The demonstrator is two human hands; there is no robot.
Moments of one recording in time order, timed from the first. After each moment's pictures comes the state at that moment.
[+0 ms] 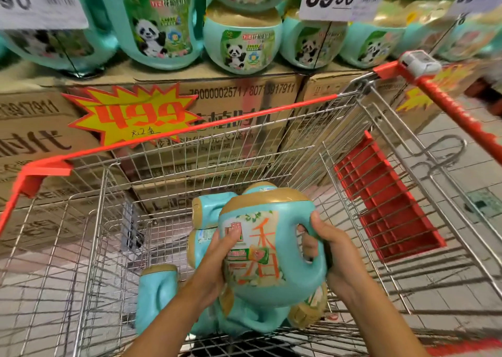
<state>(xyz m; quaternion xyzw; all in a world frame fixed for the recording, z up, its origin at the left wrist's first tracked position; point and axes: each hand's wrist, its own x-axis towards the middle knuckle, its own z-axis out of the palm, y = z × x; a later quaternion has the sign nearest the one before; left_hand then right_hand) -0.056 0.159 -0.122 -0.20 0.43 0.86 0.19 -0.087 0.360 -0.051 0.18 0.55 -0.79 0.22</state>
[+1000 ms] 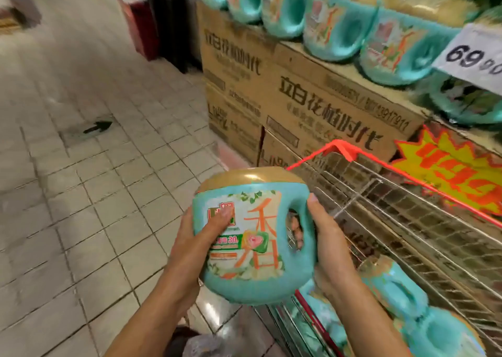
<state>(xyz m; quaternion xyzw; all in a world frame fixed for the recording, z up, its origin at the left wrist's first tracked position) 0.245 0.021 -0.038 -0.46 0.38 0.70 -0.39 0.060 0.061 -0.023 -0.19 0.56 -0.62 0.52</state>
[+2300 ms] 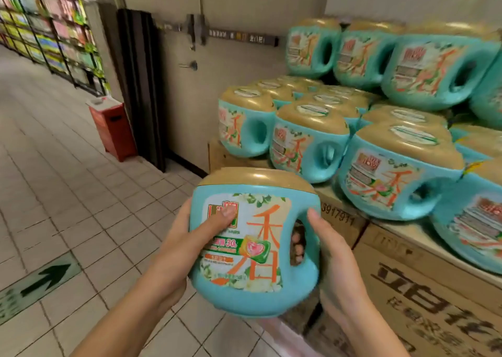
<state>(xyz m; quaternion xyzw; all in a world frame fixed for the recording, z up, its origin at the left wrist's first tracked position) 0.259 -0.626 0.066 -0.33 0.51 0.71 -0.36 0.081 -0.523 0.054 -0.25 0.49 -0.70 0.45</state>
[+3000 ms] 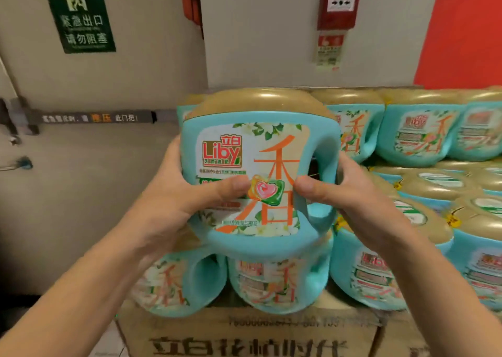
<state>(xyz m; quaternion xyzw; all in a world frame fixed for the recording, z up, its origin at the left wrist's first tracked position) 0.077 -0.888 0.219 0.04 0.71 0.66 -0.24 -0.033 -0.682 0.214 -0.41 0.62 -0.67 0.08</state>
